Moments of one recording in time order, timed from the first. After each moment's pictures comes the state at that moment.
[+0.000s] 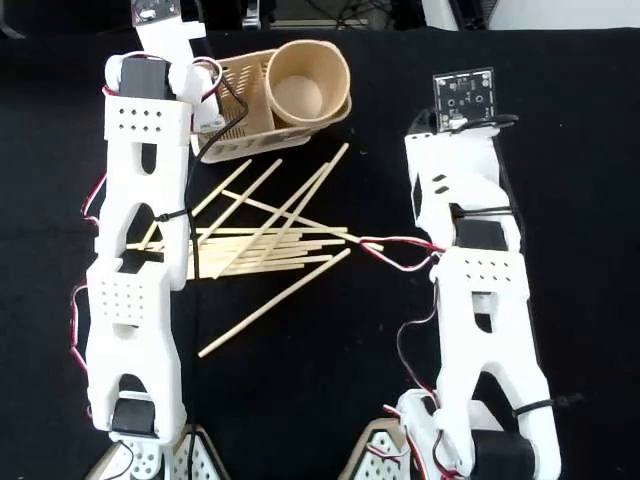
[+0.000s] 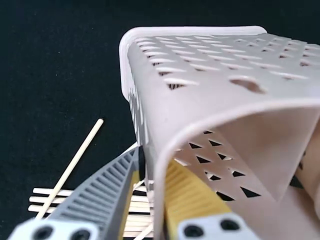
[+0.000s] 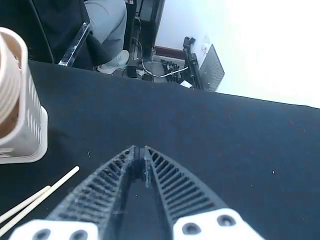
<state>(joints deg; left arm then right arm) 0.9 39.0 -69.8 100.5 18.0 4.2 -28.4 43.7 15.3 14.1</state>
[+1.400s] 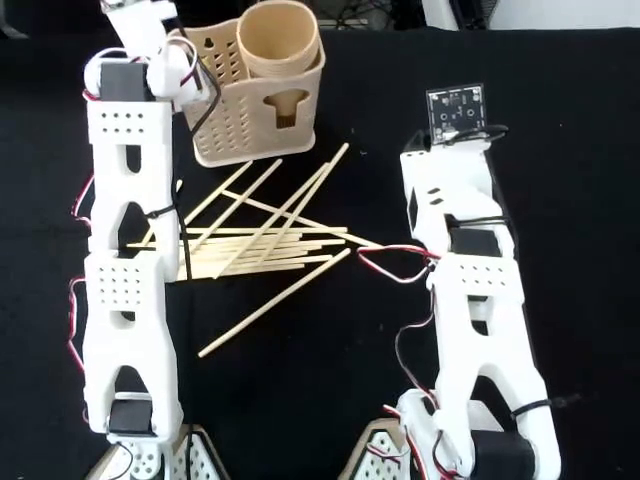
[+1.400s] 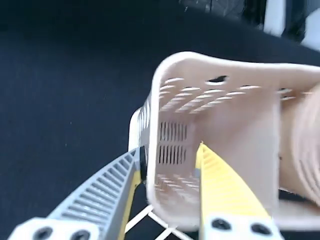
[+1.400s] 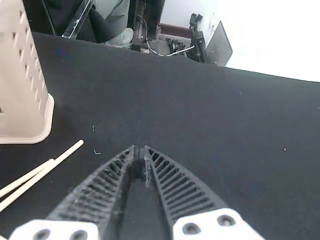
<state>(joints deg) -3.5 47.8 -82.7 89.8 16.9 4.2 -28.4 49.4 15.2 14.1</state>
